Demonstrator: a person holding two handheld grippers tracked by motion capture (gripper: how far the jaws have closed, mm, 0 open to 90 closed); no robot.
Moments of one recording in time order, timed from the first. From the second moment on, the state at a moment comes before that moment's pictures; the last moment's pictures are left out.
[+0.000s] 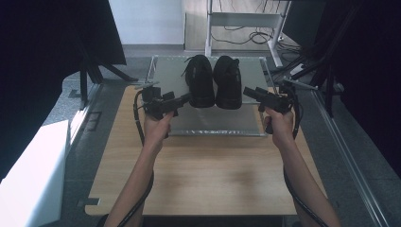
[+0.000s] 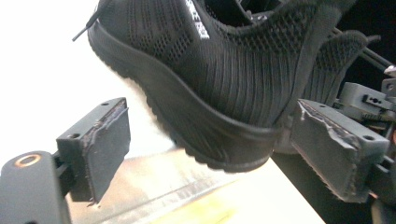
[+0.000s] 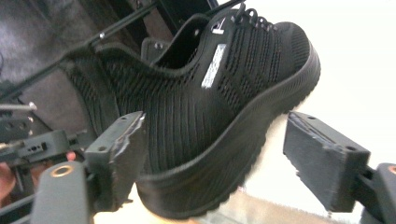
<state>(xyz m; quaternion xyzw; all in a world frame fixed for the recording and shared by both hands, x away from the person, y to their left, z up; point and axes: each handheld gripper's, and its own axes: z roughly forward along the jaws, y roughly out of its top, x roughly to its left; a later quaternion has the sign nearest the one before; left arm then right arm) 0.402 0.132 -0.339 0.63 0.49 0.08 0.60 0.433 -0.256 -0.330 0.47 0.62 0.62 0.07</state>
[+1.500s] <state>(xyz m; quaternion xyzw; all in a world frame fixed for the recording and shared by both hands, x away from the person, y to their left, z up) 0.309 0.132 -0.404 0.74 0.42 0.16 0.50 0.334 -0.264 -0.400 0.39 0.75 0.53 0.10</state>
